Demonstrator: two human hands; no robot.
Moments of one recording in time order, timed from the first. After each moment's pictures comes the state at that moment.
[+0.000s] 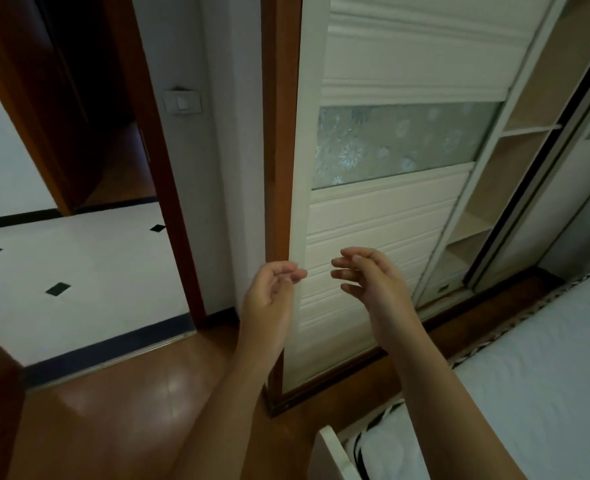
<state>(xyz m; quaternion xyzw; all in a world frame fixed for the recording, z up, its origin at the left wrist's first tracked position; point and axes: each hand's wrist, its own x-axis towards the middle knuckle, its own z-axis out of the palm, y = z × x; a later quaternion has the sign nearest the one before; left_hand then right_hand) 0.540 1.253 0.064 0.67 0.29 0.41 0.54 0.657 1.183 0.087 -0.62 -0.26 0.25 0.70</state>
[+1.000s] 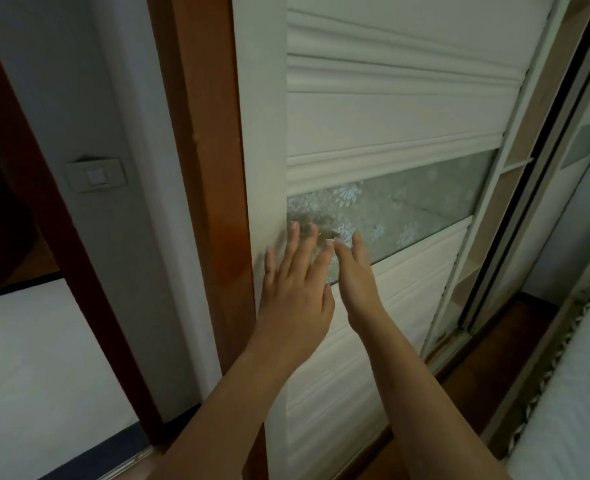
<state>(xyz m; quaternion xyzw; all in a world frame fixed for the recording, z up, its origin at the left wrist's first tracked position) 0.766 1.445 0.119 0.92 0.14 0.35 0.08 0.866 1.404 0.119 -0.67 -0.26 0.13 0.69</state>
